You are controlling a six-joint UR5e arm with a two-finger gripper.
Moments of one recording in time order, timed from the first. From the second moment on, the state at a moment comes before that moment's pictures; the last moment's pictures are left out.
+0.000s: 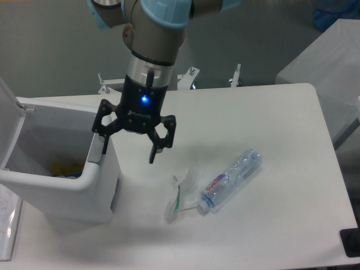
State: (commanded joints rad) arm 2.43 -1.70 -1.55 -0.96 1.11 0.29
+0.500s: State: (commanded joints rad) arm 2.61 -1.82 -1.52 -0.92 1.25 0.64
